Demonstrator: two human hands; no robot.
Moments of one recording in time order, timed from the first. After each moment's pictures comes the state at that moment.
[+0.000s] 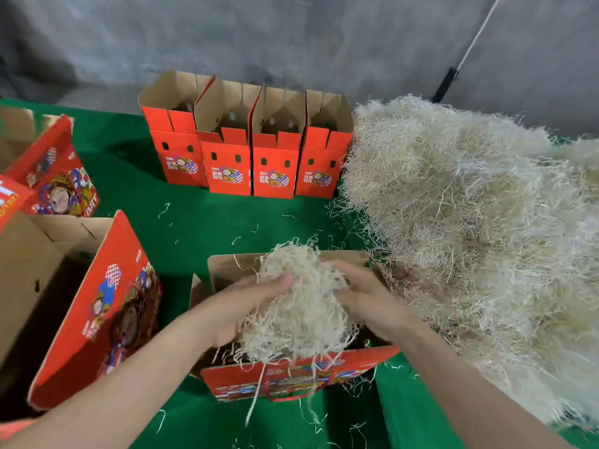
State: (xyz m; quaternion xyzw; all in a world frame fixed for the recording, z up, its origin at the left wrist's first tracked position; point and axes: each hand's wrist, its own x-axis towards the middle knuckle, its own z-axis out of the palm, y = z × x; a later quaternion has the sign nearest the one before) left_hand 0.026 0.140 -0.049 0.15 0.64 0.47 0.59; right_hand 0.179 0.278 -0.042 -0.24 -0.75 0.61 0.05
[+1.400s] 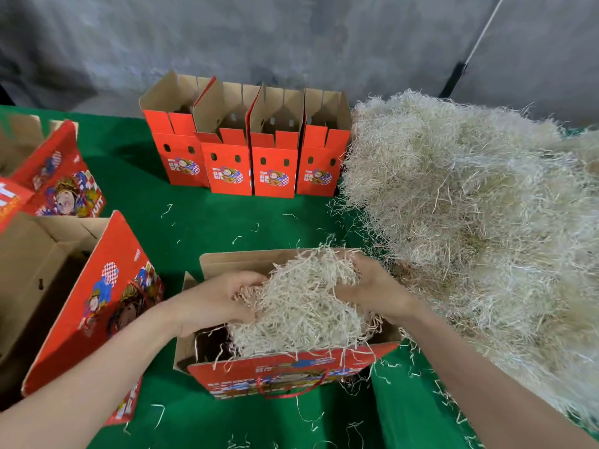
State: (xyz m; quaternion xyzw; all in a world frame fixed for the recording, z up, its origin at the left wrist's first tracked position) left_hand 0.006 0.129 -0.052 0.36 0.73 0.32 0.49; right_hand 0.191 0.318 -0.054 -0.27 -0.79 0.55 0.03
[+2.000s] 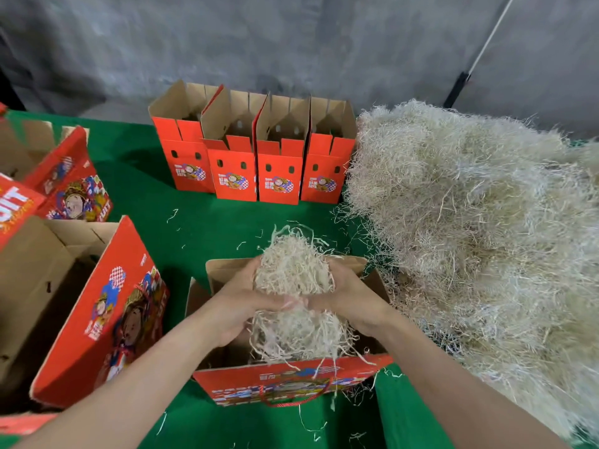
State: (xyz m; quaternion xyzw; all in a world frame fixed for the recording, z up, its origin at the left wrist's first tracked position) left_hand 0.029 0.149 -0.057 0.20 0.62 0.55 0.52; right_hand 0.160 0.289 -0.054 -0.26 -0.72 0.64 -0.01
